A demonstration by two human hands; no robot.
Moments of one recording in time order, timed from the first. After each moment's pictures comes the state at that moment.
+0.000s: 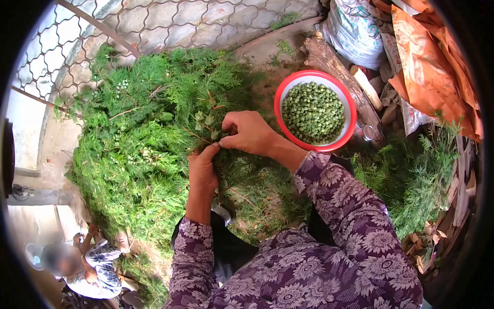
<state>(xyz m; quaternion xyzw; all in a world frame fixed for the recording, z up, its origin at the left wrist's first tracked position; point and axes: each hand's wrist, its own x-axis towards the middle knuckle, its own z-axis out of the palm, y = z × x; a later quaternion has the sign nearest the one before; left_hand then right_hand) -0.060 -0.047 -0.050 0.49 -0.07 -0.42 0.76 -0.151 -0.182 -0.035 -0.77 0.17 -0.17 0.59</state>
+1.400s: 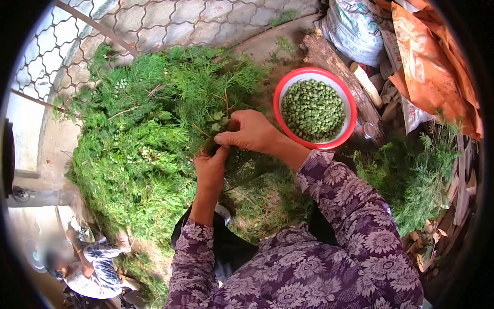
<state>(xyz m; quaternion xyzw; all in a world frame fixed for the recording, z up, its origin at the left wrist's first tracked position) -0.076 -0.049 -0.055 0.60 -0.23 -0.34 0.69 -0.155 -0.183 -0.042 -0.70 0.22 -0.11 0.67</state>
